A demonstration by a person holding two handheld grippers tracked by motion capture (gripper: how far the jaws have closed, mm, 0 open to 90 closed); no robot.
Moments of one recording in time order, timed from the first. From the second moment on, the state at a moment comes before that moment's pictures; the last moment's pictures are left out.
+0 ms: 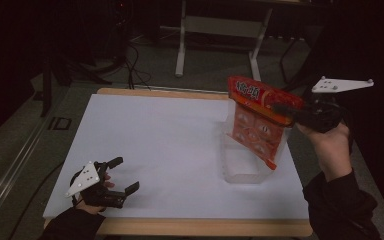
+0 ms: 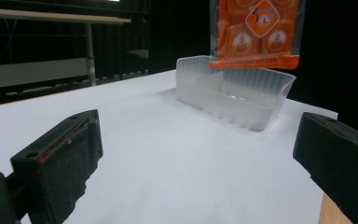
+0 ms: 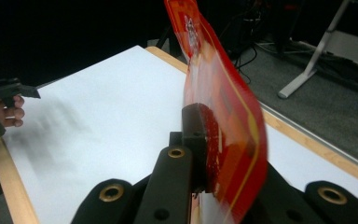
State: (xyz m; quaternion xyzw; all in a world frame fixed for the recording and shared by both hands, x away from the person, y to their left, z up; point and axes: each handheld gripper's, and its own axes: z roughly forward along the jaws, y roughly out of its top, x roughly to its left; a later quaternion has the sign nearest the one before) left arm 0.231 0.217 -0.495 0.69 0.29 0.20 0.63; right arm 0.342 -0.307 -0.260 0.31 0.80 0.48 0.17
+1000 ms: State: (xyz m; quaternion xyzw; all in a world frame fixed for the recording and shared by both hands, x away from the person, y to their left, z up) left arm 0.234 0.216 -0.501 0.69 0.29 0.19 0.64; right arm 0.364 -0.317 -0.347 0.36 0.78 0.50 0.13
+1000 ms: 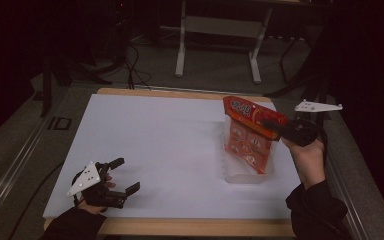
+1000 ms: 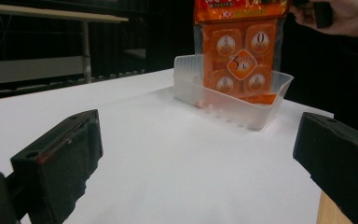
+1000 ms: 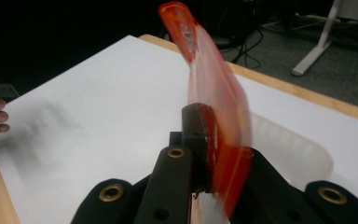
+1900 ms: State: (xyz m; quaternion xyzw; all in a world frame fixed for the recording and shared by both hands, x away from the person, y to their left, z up) left arm 0.234 0.218 -0.502 0.69 0.29 0.18 0.64; right arm 0.361 -0.343 -0.364 0.39 0.75 0.51 0.17
